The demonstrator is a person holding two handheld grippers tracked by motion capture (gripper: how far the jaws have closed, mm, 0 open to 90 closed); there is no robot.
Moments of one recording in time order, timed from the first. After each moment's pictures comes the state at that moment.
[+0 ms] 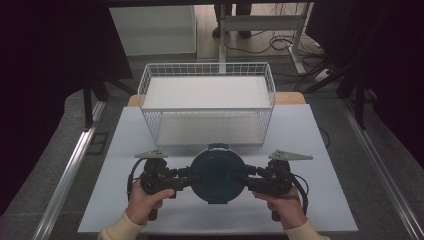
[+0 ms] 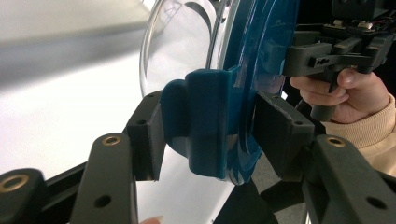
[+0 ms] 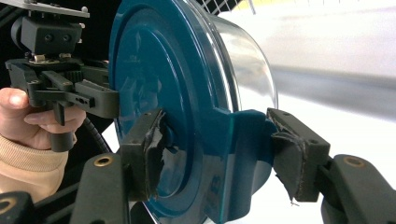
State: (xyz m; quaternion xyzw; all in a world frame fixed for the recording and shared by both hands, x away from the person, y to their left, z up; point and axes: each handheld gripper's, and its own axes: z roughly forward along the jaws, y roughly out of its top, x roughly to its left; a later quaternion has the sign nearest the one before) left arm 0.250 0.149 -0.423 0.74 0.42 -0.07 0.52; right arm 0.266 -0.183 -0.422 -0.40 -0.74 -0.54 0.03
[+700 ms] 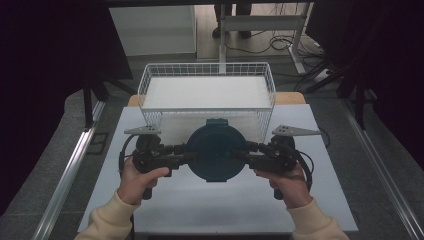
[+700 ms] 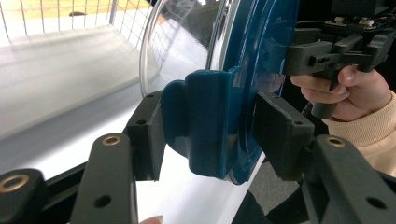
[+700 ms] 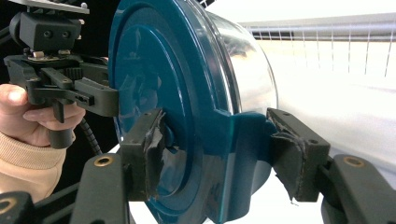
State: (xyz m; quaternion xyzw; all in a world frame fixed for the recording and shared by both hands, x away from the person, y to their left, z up) left arm 0.269 0.157 -0.360 0.75 0.39 -0.02 0.54; right arm 0.288 -0.176 -0.358 -0.37 -0.74 -0.56 -0.01
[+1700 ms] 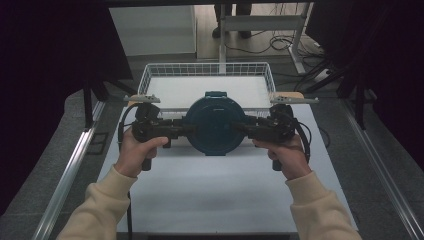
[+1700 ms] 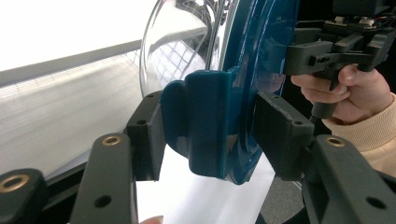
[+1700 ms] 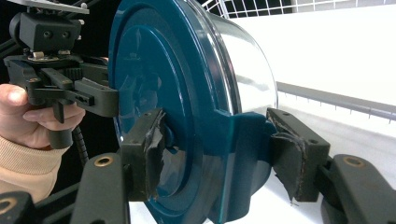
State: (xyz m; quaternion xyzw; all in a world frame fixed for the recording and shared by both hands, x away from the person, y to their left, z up) left arm 0.318 0.164 -0.324 0.75 0.39 -0.02 0.54; right arm 0.338 -0.168 -0.321 -0.36 -0.74 -0.56 -0.01
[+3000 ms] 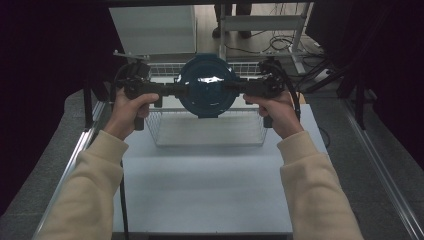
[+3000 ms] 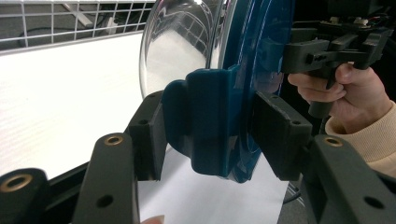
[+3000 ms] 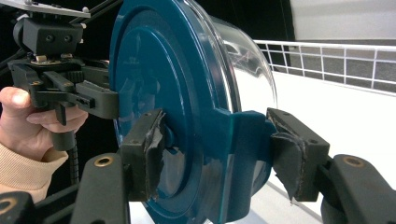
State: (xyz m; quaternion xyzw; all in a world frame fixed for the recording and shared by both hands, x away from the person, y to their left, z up) left arm 0.396 0.193 -0.278 0.74 0.39 -0.03 0.55; right arm 0.417 -0.141 -0.267 -0.36 -0.75 -0.56 -0.01
